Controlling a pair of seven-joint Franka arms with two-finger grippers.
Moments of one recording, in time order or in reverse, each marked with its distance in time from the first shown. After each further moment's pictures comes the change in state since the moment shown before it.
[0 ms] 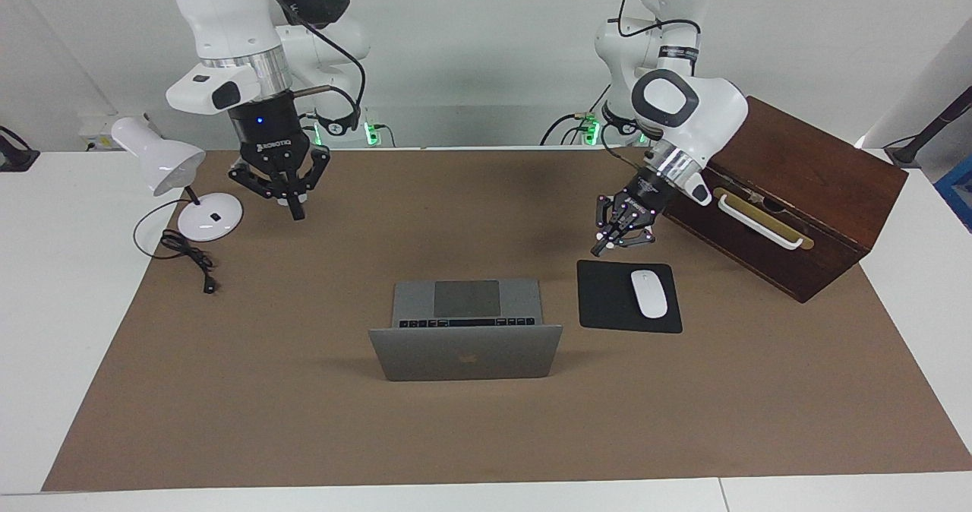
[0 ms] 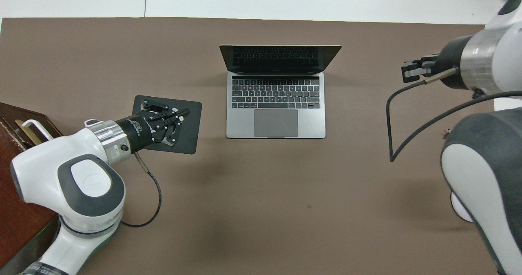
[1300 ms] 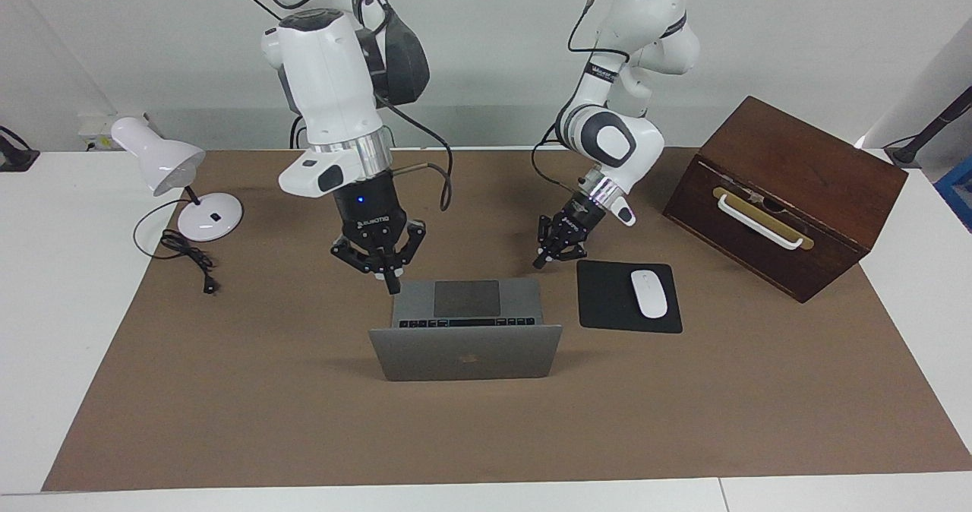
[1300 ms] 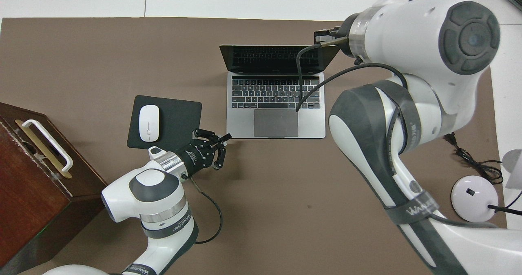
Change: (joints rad) left arm -0.156 0.217 -0.003 -0.003 -0.759 0.001 0.834; right arm 0.142 0.289 0.001 0.168 -0.008 0.274 0.293
